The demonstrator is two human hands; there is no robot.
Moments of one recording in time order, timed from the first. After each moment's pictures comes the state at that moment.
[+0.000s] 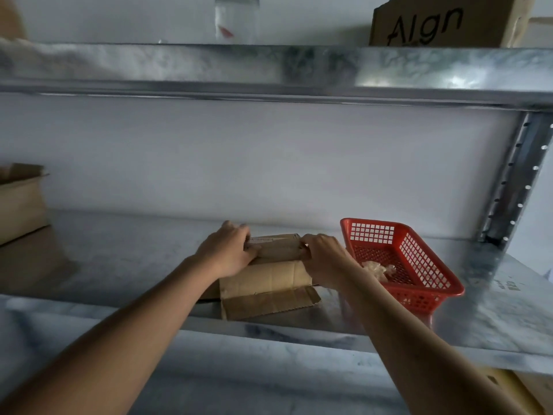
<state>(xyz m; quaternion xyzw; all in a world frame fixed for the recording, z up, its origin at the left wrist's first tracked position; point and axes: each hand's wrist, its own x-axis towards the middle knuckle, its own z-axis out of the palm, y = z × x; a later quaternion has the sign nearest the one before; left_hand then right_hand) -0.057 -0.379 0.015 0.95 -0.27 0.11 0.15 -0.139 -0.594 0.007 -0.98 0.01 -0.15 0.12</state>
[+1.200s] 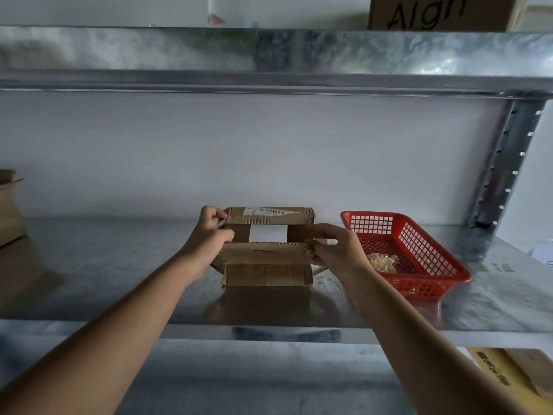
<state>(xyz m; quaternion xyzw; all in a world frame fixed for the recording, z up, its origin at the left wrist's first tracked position) -0.013 -0.344 0.007 0.73 -0.19 -0.04 0.66 -0.138 -0.581 -0.002 -0.75 0.10 -0.24 0.61</state>
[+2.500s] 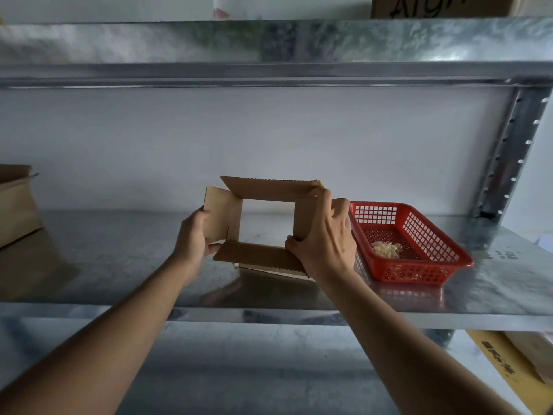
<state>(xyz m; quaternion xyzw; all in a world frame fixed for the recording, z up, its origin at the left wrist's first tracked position) -0.030 -0.319 -0.009 0.66 -0.11 -0.01 0.75 -0.150 -0.523 0.005 -0.88 0.17 -0.39 0.19</state>
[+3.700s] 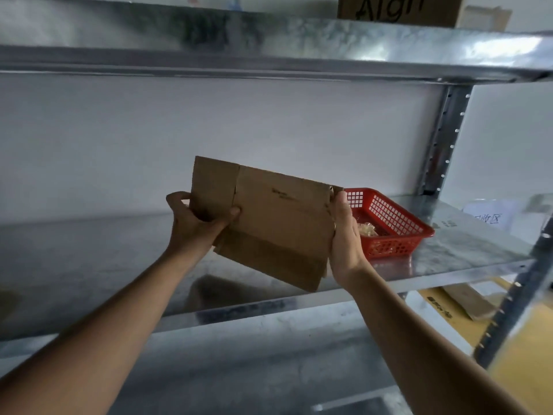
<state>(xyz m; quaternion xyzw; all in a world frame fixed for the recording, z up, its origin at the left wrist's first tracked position) -0.001 -0.321 -0.005 0.70 -0.27 0.06 0.66 -0.192 -0.506 0.006 -0.63 0.07 -0.34 0.69</state>
